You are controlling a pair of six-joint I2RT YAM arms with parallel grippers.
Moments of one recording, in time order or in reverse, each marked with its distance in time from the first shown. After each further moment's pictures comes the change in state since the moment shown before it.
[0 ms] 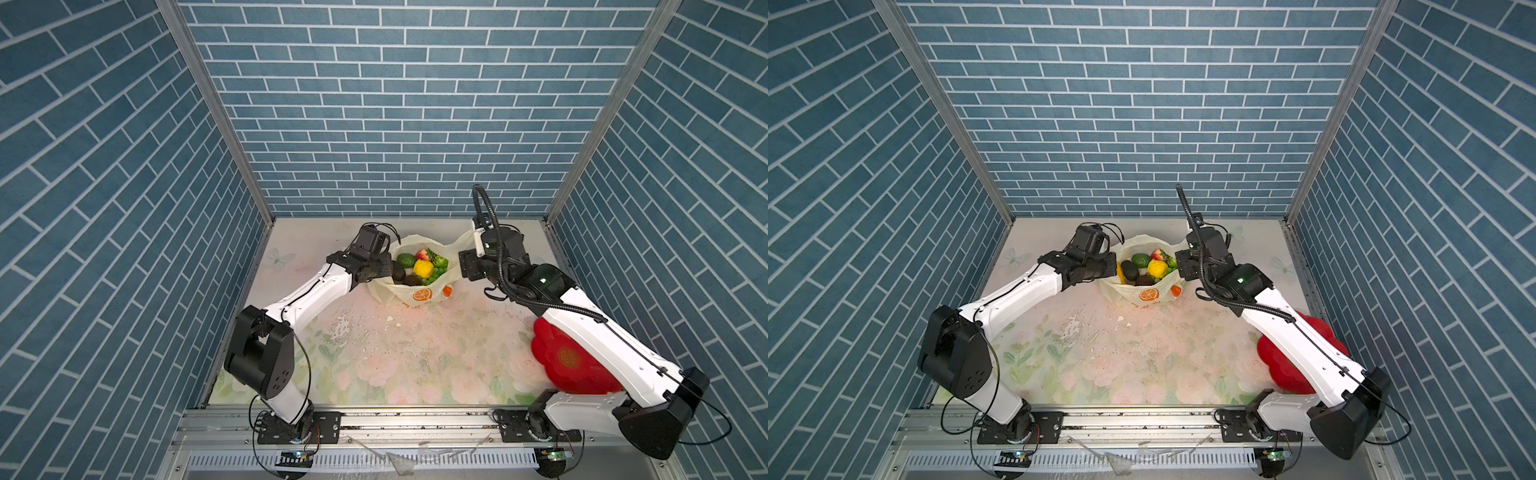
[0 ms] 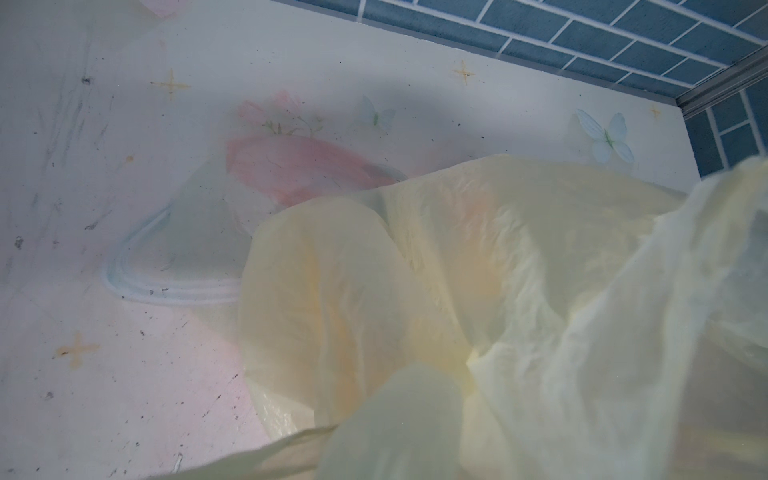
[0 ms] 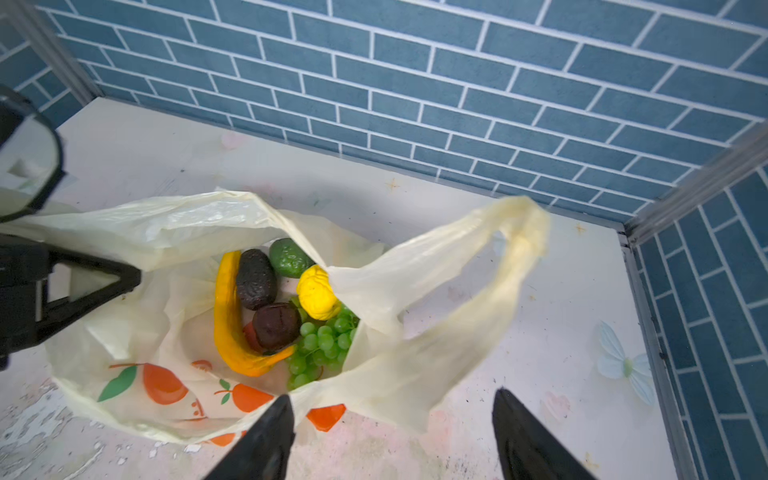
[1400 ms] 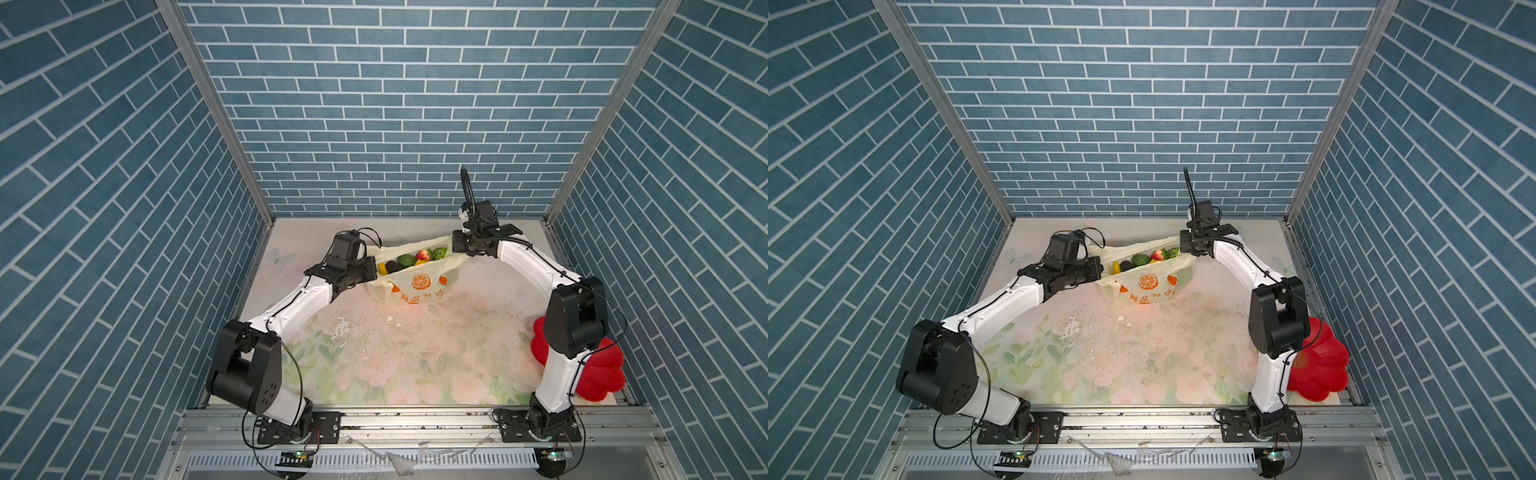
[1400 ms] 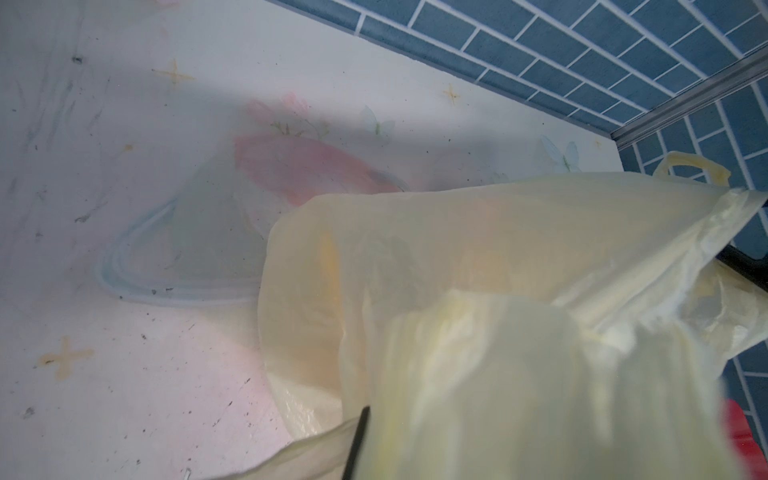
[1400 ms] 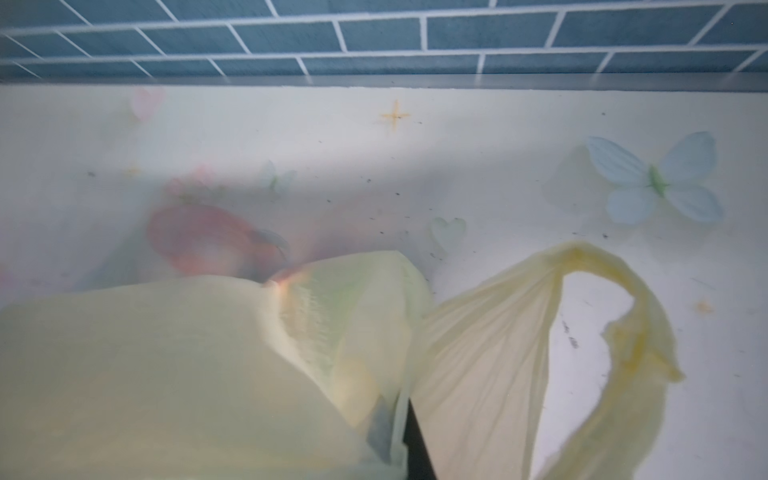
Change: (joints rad) left arm 0.152 -0.114 -0.218 0.196 0.192 0.027; right arm -0.350 0.567 0.246 0.132 -0.449 0.142
